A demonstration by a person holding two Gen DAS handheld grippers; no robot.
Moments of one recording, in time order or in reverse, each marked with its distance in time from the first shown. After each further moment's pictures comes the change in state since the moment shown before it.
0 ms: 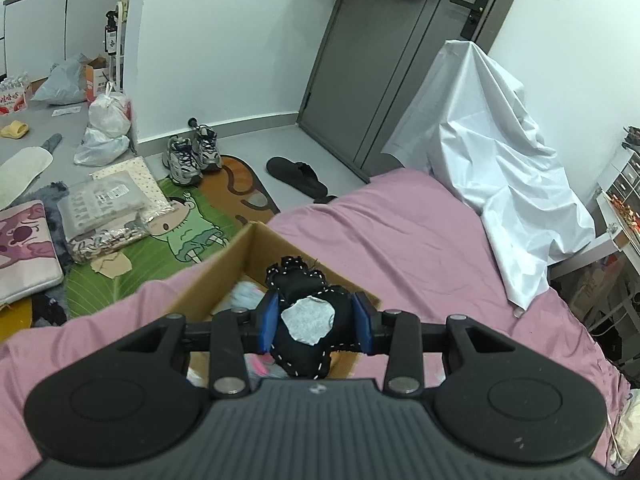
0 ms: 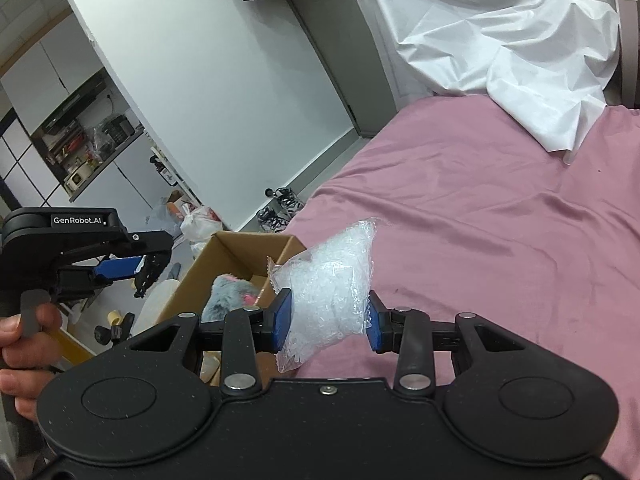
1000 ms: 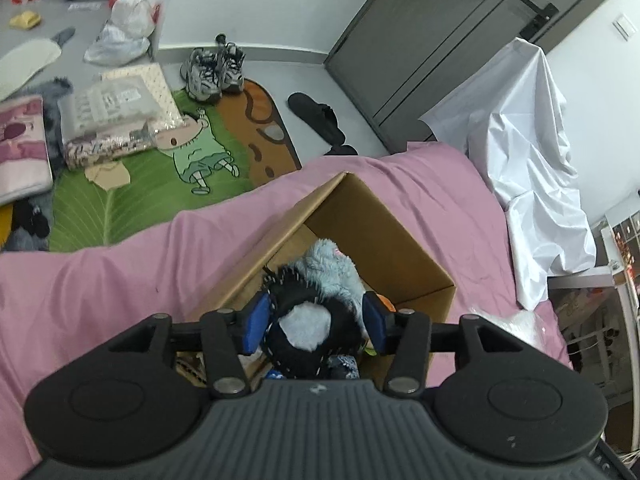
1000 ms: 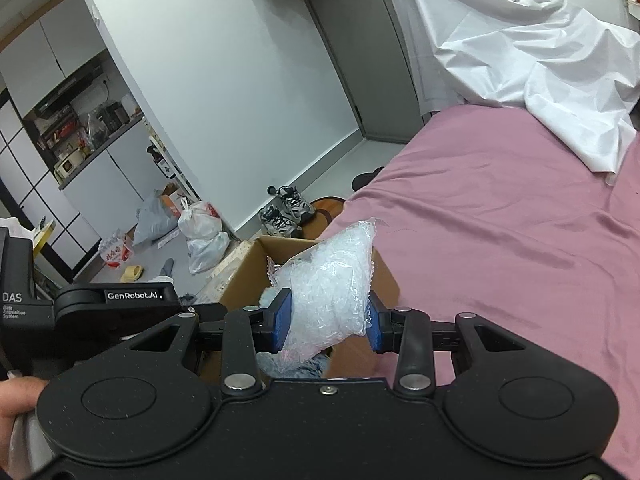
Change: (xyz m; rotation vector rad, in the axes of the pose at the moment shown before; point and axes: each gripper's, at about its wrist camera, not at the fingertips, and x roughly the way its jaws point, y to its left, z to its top) left arm 0.042 0.102 -0.001 -0.230 0.197 -0.090; right arm 0.045 0.086 0.011 -0.051 0.003 -0.059
